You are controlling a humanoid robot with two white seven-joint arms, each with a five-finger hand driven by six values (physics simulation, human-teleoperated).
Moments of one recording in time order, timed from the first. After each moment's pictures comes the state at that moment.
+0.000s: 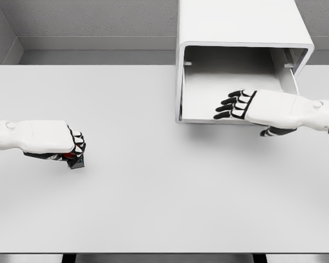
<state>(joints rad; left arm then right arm) -0.67 1.12 -0.80 -1.76 -0.24 -0.61 -0.61 -0.48 -0.91 0.41 -1.76 0.31 -0.61 0.61</state>
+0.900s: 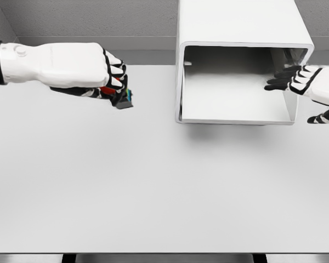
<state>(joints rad) -1.05 0.90 -0.80 -1.76 -0.04 -0.61 -0.61 -0.21 -1.04 0.02 -1.76 0.10 -0.62 0.61</state>
